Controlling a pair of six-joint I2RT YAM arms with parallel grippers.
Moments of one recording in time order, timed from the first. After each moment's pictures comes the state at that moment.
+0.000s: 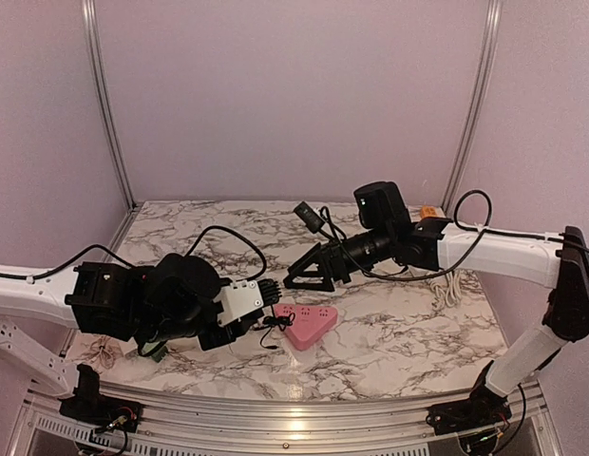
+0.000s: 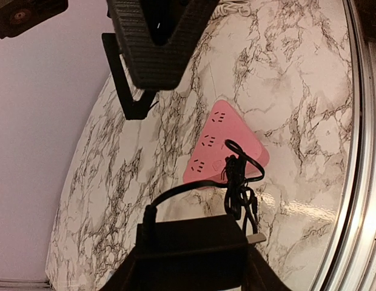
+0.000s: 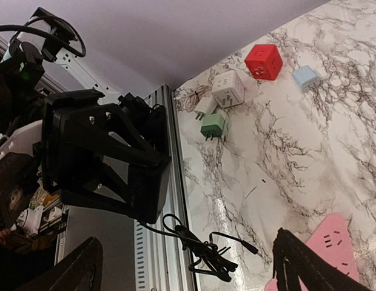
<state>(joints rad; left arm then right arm) -1.35 1.23 1.01 -0.50 -0.46 0.27 0.80 1.53 1.14 -0.14 -0.85 0.23</state>
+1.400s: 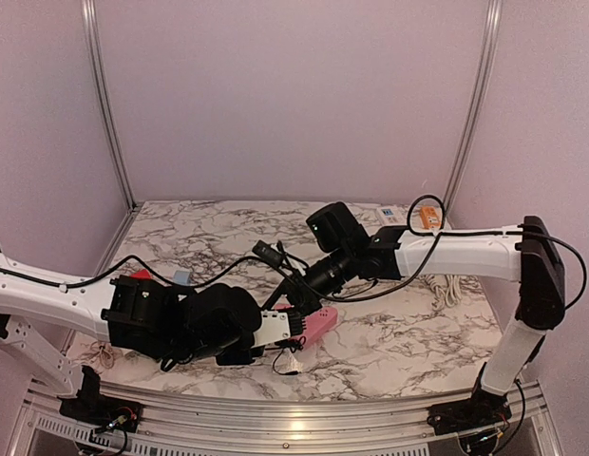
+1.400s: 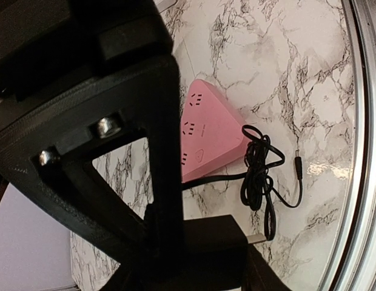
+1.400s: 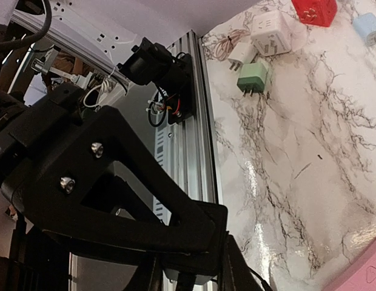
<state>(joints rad) -1.43 1.42 1.08 -0.55 -0.56 0.34 0.93 1.74 1.27 -0.26 -0.91 0.19</state>
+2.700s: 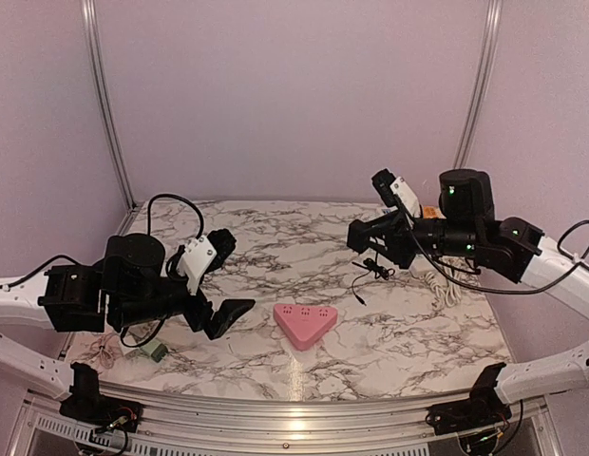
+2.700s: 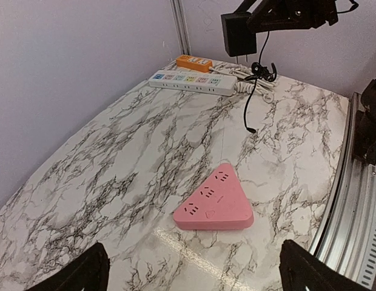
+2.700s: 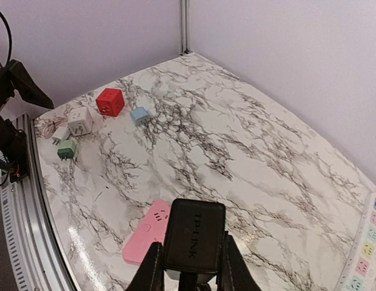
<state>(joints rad) -1.24 1.03 0.85 -0.26 -0.35 0.02 0.74 1.09 1.06 -0.38 -0.24 -0.07</state>
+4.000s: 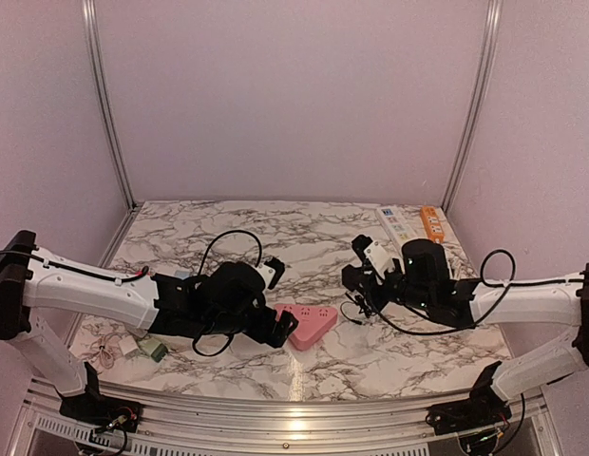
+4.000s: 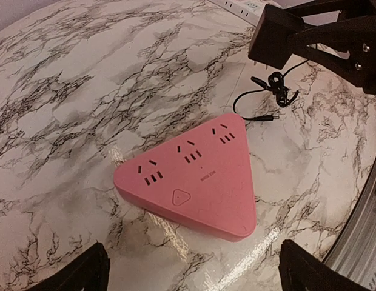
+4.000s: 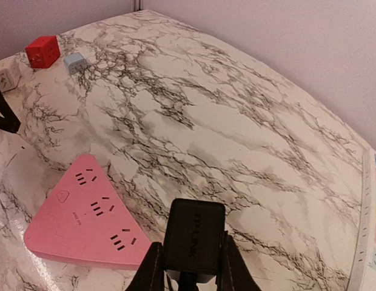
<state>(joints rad) -1.16 1.56 0.93 -0.10 -0.26 -0.46 0.74 1.26 0.56 0.26 -0.07 -0.12</state>
